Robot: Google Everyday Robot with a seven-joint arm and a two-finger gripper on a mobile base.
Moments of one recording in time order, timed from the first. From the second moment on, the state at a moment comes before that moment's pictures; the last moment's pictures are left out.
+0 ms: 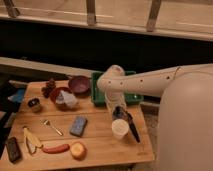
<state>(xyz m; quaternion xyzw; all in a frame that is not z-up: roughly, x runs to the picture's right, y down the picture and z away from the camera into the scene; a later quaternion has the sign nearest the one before) 0.077 0.115 0.796 -0.22 0.24 0.53 0.78</state>
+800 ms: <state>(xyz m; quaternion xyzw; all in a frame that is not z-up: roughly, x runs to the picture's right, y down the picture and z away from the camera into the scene) 0.066 0.080 0.787 -0.20 0.21 0.53 0.80</state>
